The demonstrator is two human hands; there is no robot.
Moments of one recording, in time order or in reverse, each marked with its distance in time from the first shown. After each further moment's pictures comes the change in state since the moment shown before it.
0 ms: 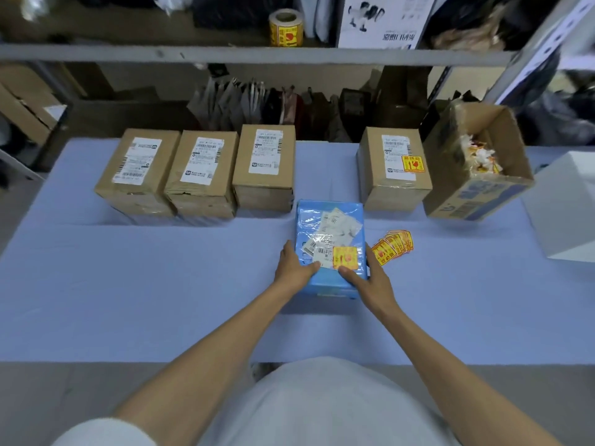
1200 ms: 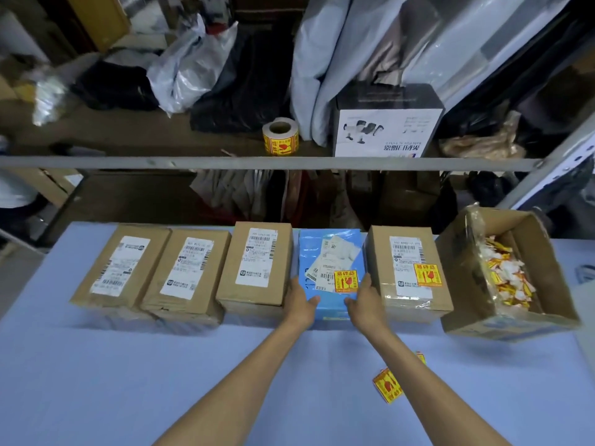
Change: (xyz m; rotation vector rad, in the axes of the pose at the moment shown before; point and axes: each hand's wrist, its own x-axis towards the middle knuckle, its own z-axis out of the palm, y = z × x) left_hand 0.157 0.115 -0.004 0.014 0.136 0.006; right_hand 0.215 -0.079 0.001 -0.550 -0.039 0.187
